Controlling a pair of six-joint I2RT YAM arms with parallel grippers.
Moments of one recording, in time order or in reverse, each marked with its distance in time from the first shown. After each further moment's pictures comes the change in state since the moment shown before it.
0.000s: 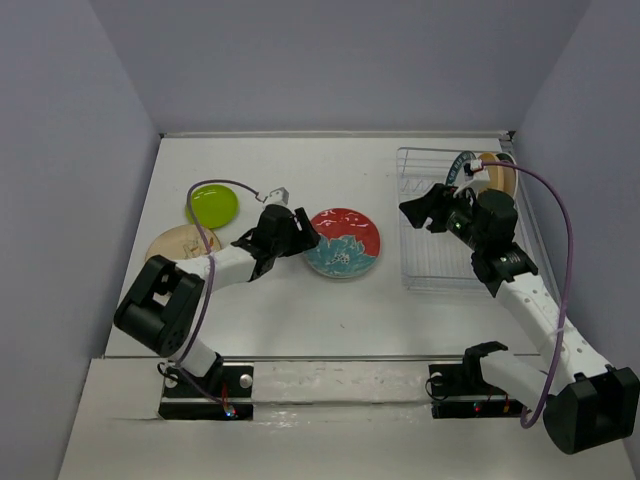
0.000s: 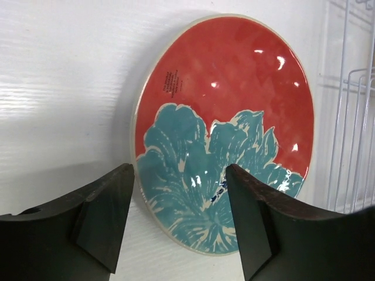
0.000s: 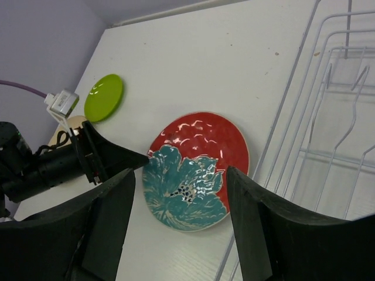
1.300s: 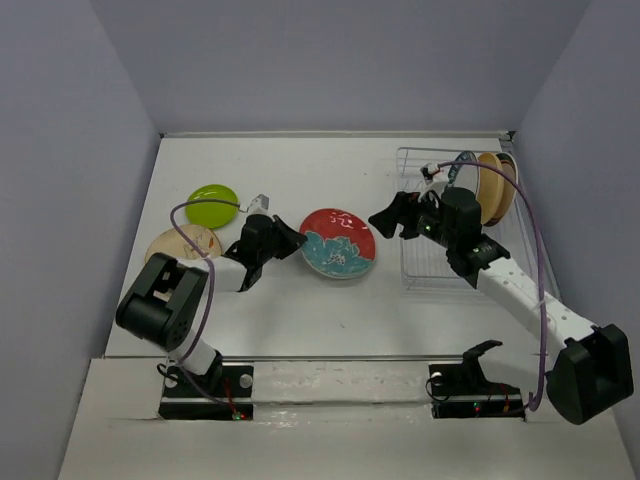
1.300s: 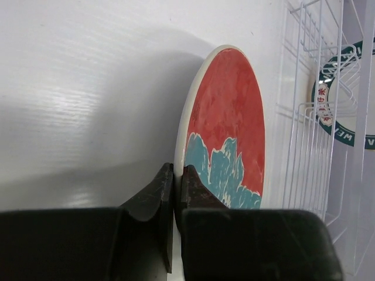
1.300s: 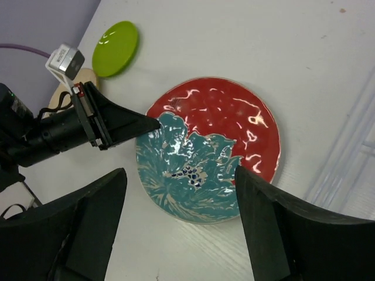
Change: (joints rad) left arm 0.097 0.044 -0.166 0.365 0.122 -0.196; right arm 0.149 0.143 0.007 0.043 0.007 -0.023
